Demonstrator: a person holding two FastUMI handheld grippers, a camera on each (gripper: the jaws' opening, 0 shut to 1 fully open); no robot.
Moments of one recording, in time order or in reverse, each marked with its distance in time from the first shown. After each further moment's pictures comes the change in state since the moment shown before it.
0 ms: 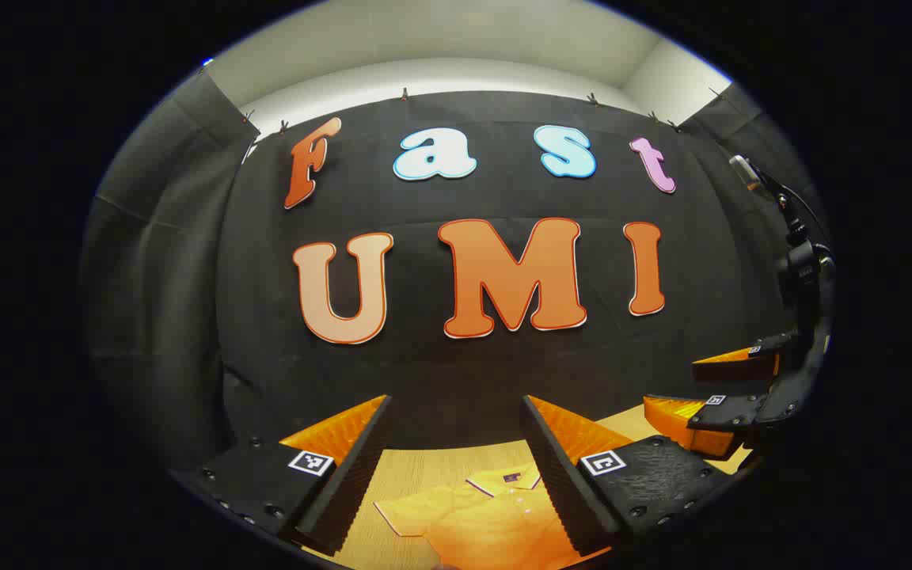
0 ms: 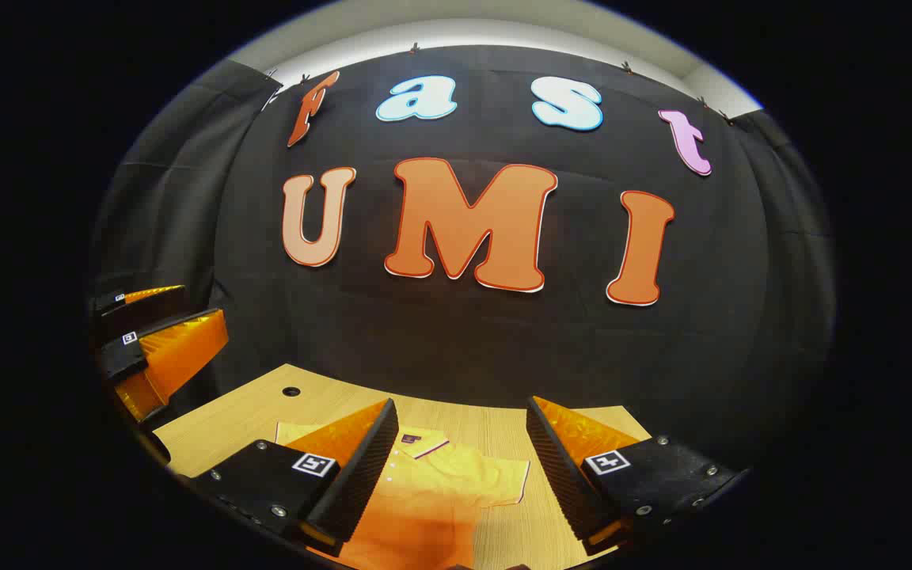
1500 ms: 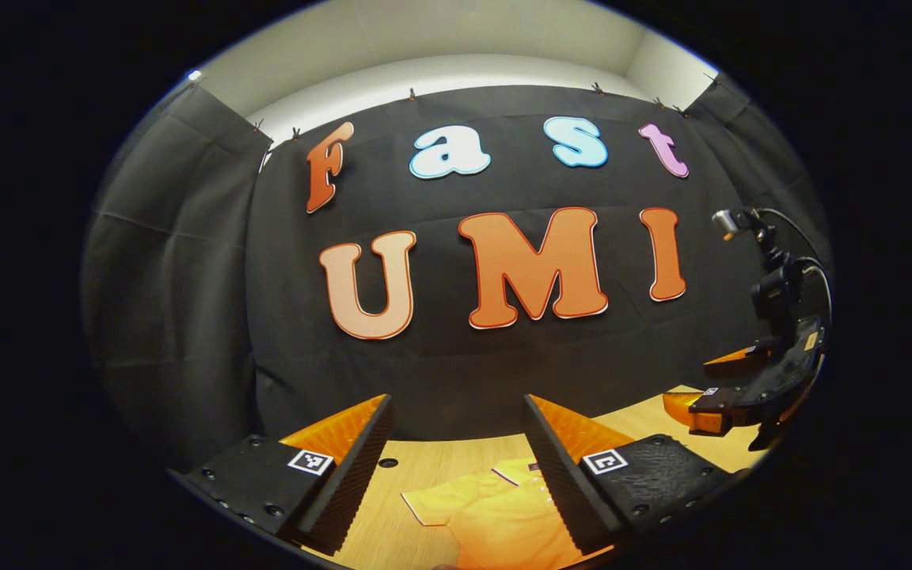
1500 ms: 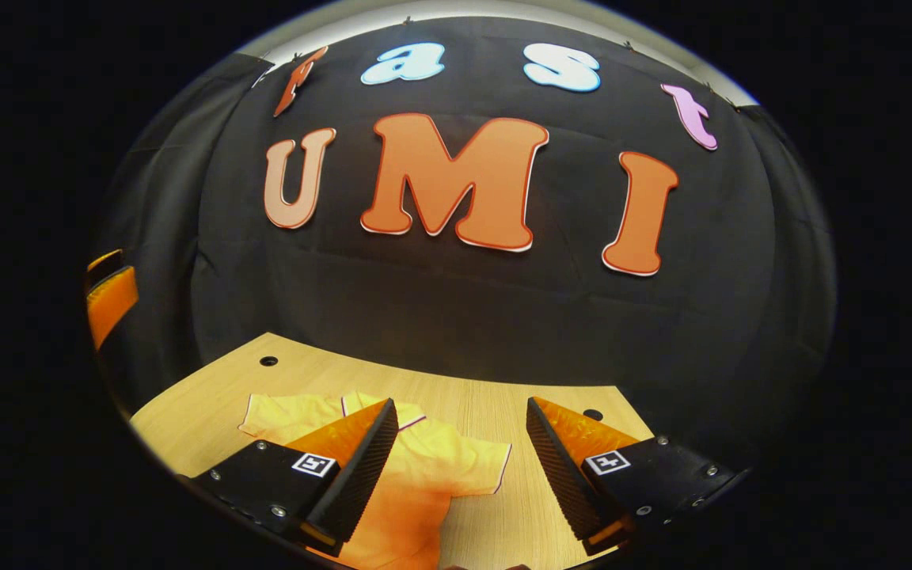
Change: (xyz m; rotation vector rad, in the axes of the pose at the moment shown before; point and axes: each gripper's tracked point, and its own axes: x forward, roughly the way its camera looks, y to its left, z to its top) left arm -0.033 0.014 -0.004 0.044 0.028 0.118; right arm 0.042 -0.048 -0.063 -0.021 0.187 -0.005
